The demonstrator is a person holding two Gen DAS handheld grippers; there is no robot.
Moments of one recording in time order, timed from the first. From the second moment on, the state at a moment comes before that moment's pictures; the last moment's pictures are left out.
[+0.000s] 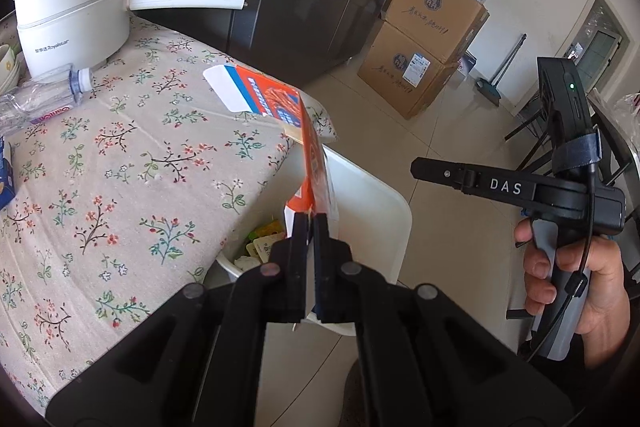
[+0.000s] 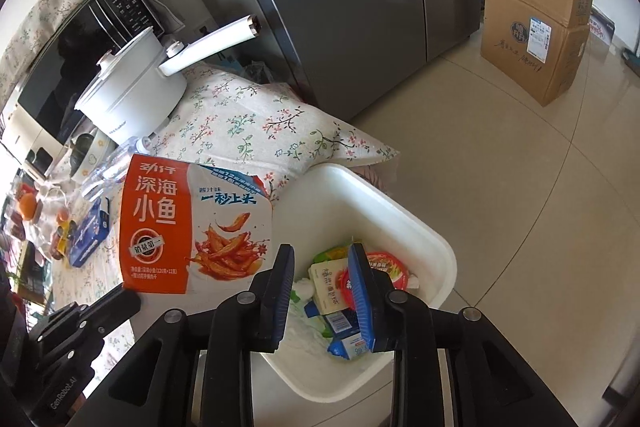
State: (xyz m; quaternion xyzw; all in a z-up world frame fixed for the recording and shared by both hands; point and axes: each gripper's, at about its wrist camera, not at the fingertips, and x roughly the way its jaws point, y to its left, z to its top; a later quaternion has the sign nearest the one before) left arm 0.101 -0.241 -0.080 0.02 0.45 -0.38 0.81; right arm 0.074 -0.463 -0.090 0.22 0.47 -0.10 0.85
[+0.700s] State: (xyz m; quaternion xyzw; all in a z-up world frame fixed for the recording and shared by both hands) left arm 0.123 -0.220 -0.089 0.02 0.45 -0.30 0.84; right arm 0.067 -0.474 -0.087 0.22 0.46 -0.11 0.85
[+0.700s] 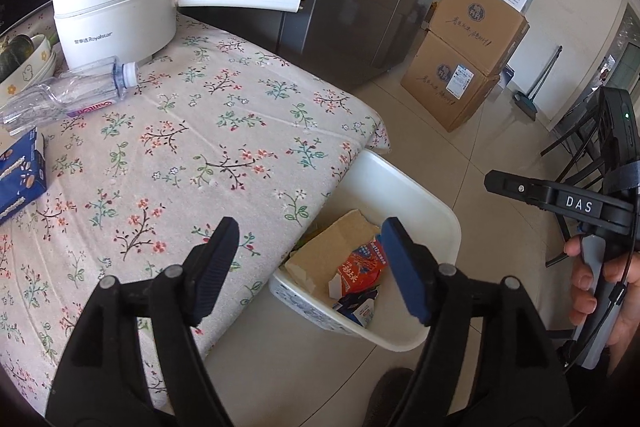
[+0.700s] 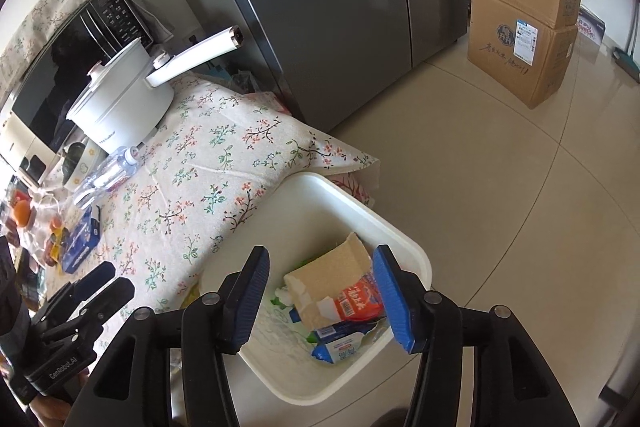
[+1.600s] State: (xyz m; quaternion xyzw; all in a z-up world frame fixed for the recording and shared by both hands) left arm 0.194 -0.074 -0.111 0.03 0.46 -0.14 0.88; right arm 0.137 -0.407 -0.101 0.17 0.47 -0.08 0.86
